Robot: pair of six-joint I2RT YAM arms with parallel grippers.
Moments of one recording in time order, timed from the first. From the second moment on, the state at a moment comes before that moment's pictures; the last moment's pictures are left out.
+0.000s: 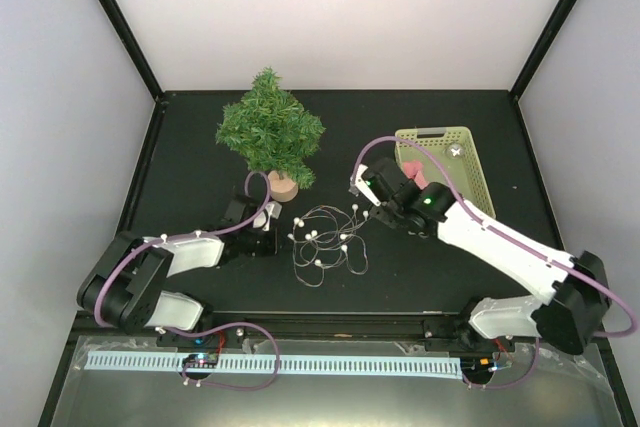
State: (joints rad) left arm -0.43 1.37 0.37 0.08 0.49 -0.55; right arm 0.82 1.32 1.06 -0.74 0.44 -0.38
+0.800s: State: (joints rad) left arm -0.42 1.13 0.43 -0.13 0.39 -0.54; right arm 1.01 1.32 0.79 -0.17 -0.11 -0.07
